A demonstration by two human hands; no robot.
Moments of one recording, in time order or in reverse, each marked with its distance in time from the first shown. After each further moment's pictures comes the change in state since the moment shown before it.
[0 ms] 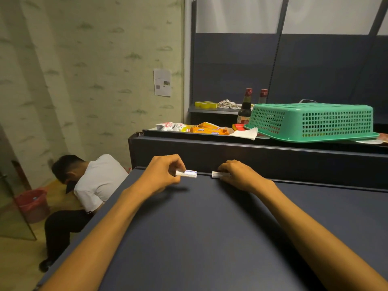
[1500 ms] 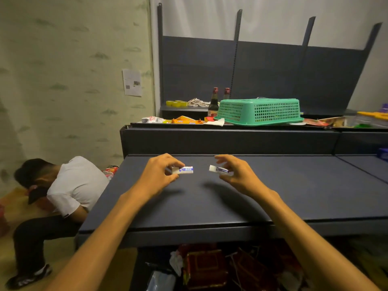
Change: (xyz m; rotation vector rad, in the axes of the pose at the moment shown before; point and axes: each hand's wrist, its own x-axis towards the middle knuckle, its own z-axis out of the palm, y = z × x) left_hand -0.106 0.043 -0.007 -0.012 0.054 0.341; right_hand -0.179 -0.066 0.000 0.384 0.415 0.040
